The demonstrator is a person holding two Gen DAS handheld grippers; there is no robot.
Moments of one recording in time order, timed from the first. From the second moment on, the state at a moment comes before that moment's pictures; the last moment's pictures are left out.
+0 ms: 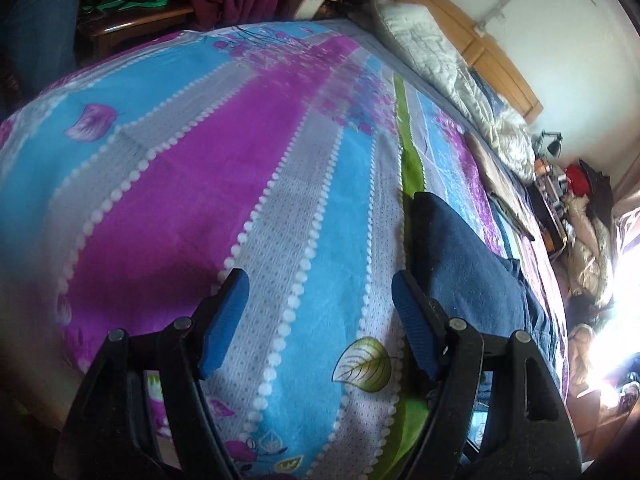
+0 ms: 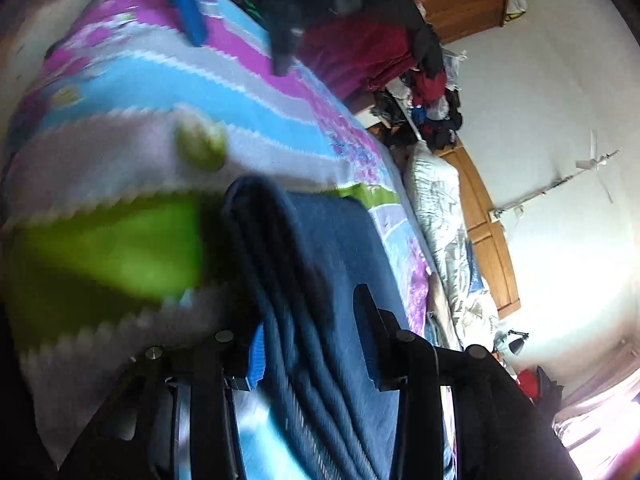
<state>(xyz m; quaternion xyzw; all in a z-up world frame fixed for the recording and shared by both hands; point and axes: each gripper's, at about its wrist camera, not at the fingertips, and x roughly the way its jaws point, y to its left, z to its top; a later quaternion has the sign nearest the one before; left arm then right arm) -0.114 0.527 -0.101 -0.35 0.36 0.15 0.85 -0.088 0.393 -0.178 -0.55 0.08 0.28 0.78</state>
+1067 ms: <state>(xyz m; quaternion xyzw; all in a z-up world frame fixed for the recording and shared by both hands) 0.001 0.334 -0.070 -0.28 0.40 0.04 0.87 0.095 -0.195 -0.151 0.31 0.42 0.15 0.84</state>
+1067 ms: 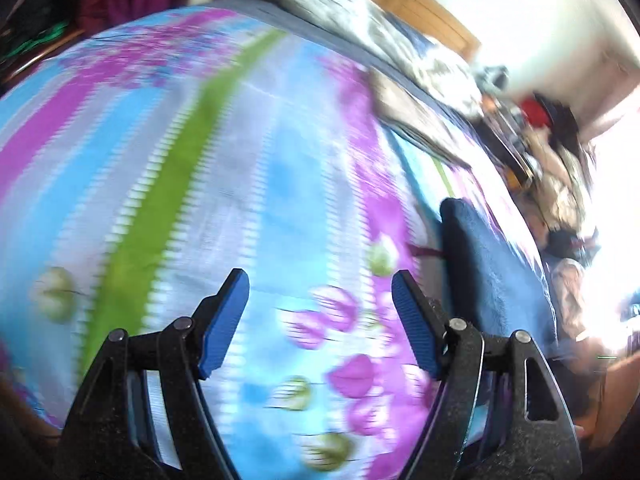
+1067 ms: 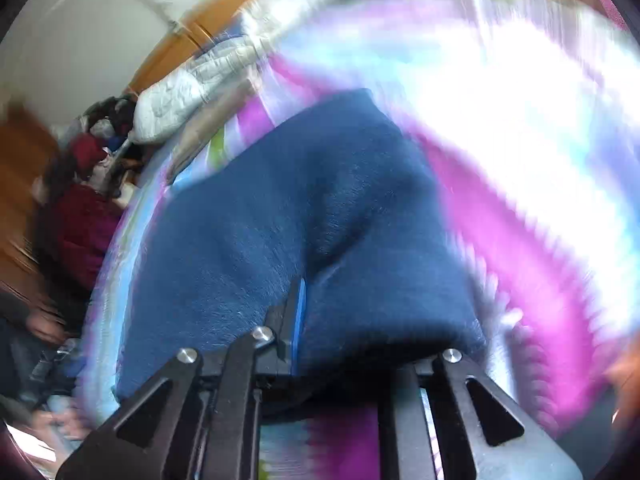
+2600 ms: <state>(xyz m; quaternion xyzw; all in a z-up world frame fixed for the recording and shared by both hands) 0.195 0.136 -0.087 -0.18 0.43 -0.13 0.87 0.216 -0.193 -0.085 0.12 0.43 0.16 0.88</state>
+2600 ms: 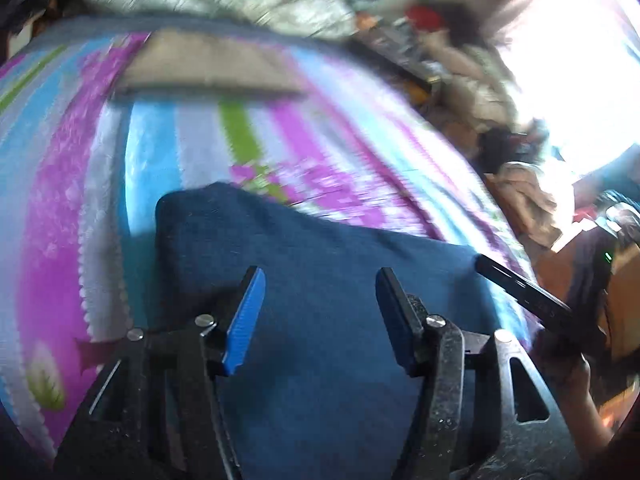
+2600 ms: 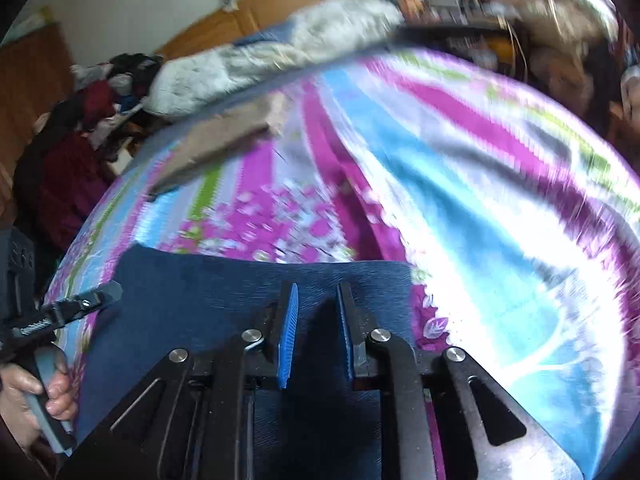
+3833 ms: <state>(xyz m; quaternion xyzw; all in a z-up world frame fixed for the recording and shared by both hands) -0.350 0.564 0.261 -0.18 0.12 0.60 0.77 0.058 -0.080 -0.012 0.12 0.31 0.40 0.86</state>
